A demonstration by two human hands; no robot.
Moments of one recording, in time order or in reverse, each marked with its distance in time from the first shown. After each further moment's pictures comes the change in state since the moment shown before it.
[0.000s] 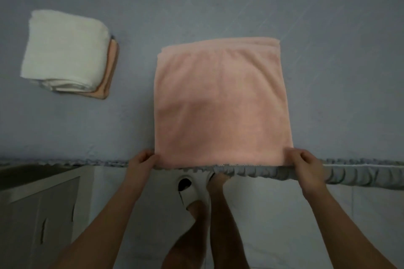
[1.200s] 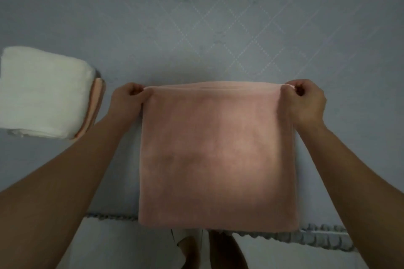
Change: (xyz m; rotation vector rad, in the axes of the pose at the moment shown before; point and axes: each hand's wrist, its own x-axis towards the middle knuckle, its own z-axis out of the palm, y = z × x) left_hand 0.193 0.227 0.019 0.158 0.216 0.284; right_hand 0.181 -0.240 0.071 -0.102 0.172 -0.323
